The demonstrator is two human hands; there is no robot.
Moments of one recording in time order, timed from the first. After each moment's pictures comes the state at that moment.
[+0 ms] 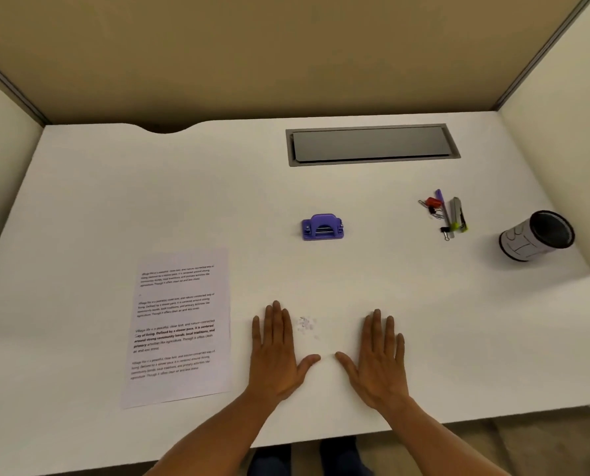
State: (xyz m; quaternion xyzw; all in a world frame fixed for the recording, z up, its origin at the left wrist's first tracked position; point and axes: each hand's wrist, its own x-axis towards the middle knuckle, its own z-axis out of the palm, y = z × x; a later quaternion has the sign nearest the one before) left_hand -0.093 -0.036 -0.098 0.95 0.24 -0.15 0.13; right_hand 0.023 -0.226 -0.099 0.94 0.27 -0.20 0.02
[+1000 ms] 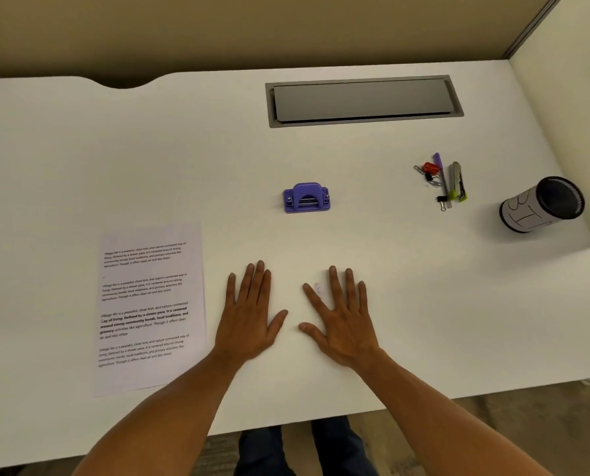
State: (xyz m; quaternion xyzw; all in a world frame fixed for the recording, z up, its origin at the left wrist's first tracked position) left_hand -0.073 0.004 -0.125 0.98 0.18 -0.09 0.08; right_hand 0.054 -0.190 -0.110 0.89 0.43 -0.16 0.01
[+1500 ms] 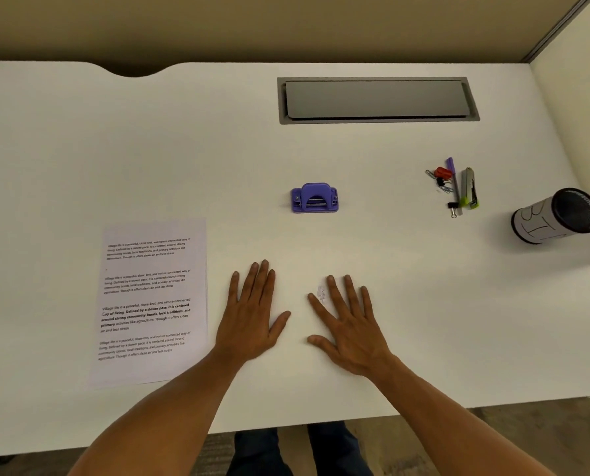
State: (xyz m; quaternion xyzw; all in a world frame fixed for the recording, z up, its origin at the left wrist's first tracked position) left_hand -0.072 0.005 -0.124 0.97 0.19 -0.09 0.10; right_hand 0.063 -0.201 -0.102 0.84 0.51 -0.18 0.00
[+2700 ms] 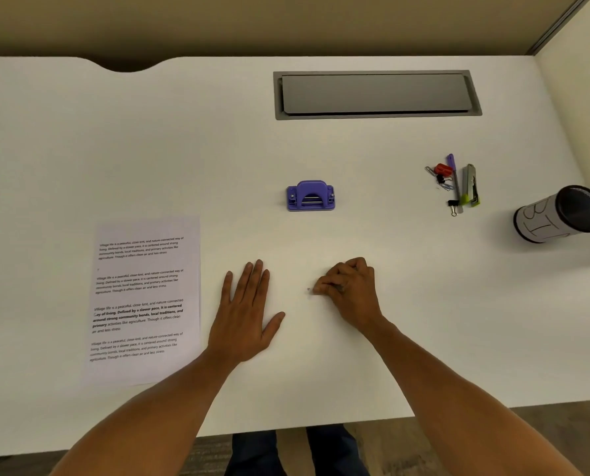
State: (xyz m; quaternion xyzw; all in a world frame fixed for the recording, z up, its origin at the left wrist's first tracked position) left_hand -0.072 0.005 -0.123 0.97 0.19 -0.11 0.10; right_hand 0.119 -0.163 -0.110 0.87 0.36 -0.18 -0.28
